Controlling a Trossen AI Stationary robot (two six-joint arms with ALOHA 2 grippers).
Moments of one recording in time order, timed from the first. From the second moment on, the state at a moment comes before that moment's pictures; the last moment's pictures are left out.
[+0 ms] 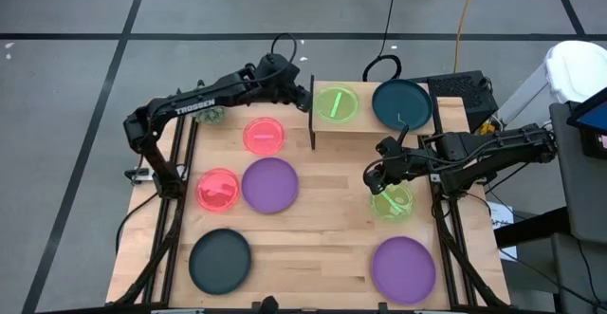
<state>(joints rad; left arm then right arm) 0.51 1.72 1.53 -0.42 0.08 -0.45 0.18 1.12 1.13 -0.95 0.16 1.17</state>
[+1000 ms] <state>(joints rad) 0.70 1.71 1.36 -0.45 0.53 0.33 0.18 1.12 1.13 -0.95 0.16 1.16</state>
